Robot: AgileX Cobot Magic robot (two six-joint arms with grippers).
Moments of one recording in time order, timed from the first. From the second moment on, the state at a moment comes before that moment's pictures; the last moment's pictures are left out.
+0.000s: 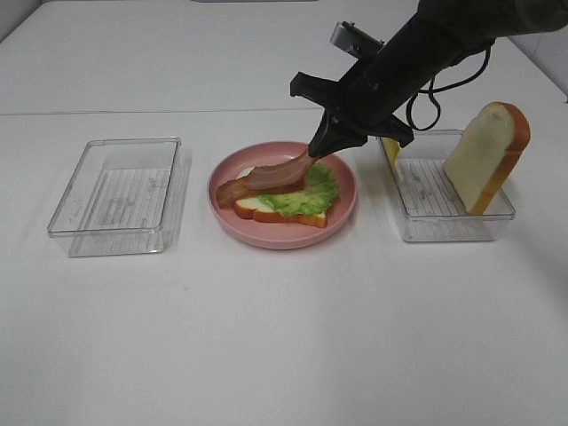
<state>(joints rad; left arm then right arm) -0.37 0.00 -0.50 -0.06 1.05 0.04 0.31 2.14 -1.58 0.65 0.73 -0.09</state>
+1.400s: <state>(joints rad) -0.37 0.00 -0.50 -0.06 1.05 0.04 0.31 2.14 -1.98 0.06 1.20 0.03</state>
